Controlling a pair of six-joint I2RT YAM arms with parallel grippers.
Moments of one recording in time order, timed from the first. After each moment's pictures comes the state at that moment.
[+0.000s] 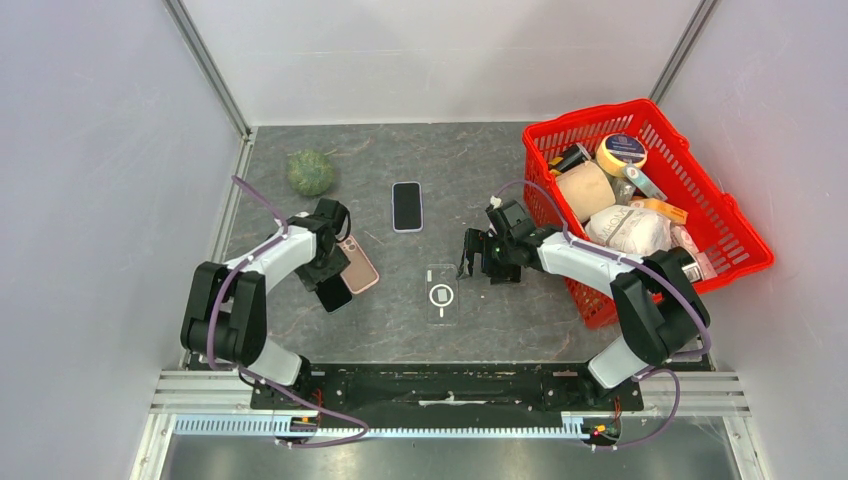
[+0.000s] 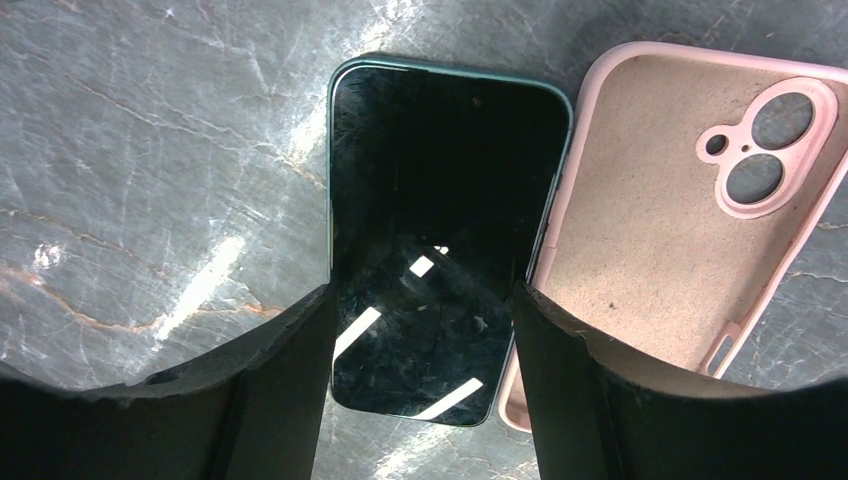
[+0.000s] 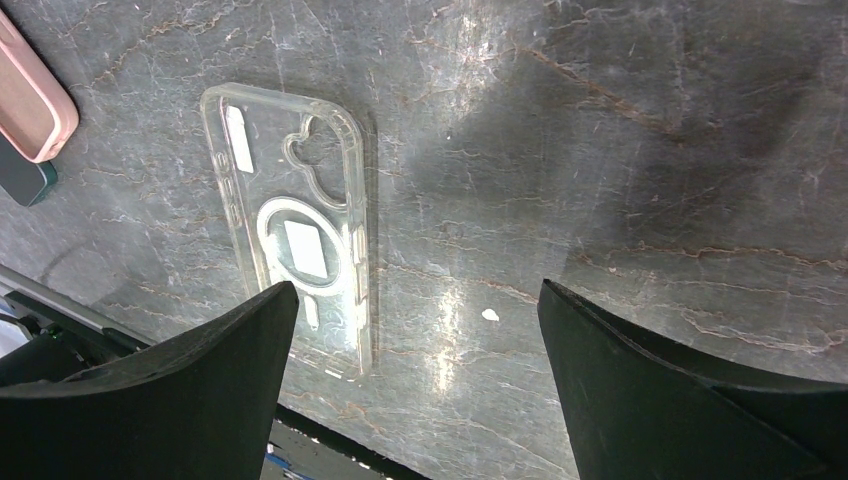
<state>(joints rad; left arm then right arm) -0.25 1.52 0.87 -0.74 -0.38 -0.92 0.55 1.57 0.89 -0.36 -0.20 0.62</state>
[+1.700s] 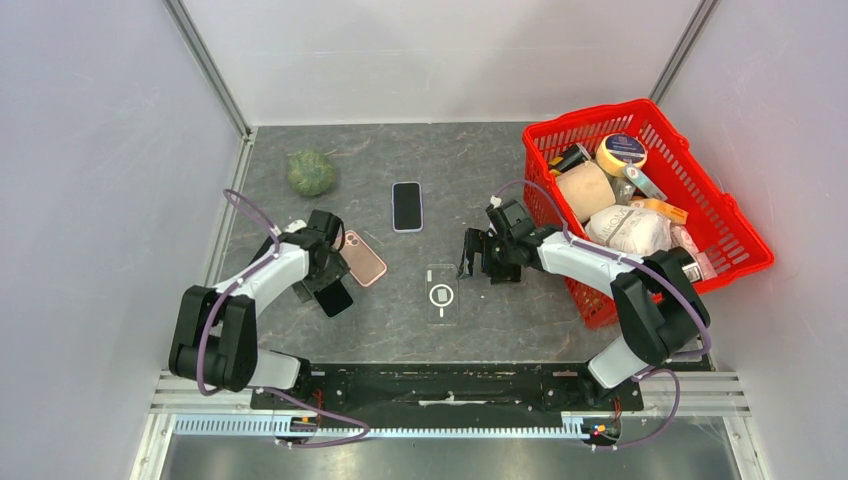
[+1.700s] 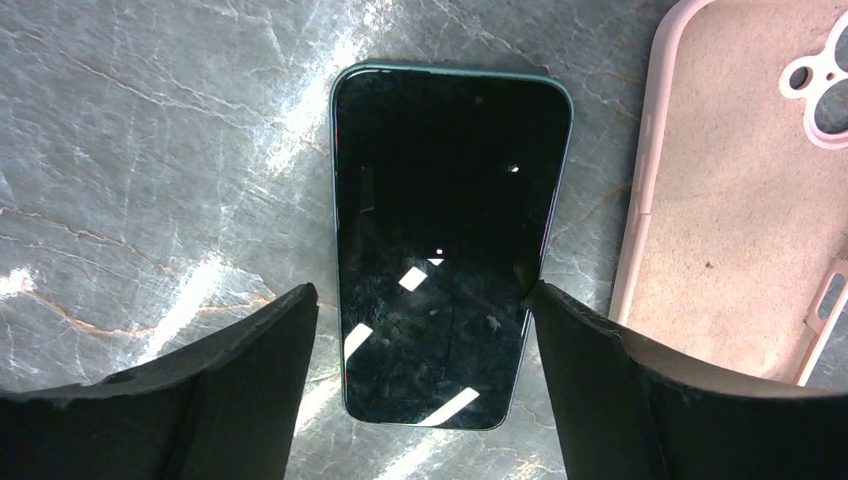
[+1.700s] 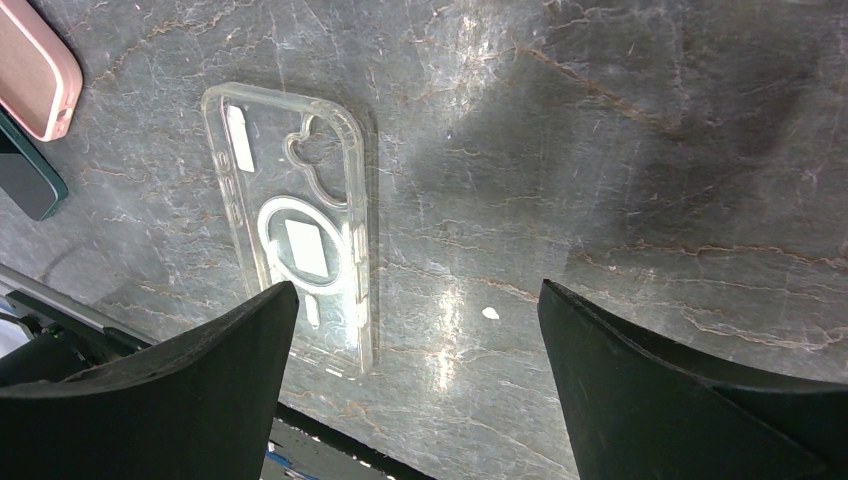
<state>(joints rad) -0.24 1.40 0.75 -0.67 -0.36 -0.89 0.55 1.57 0.89 -0.37 -0.20 0.62</state>
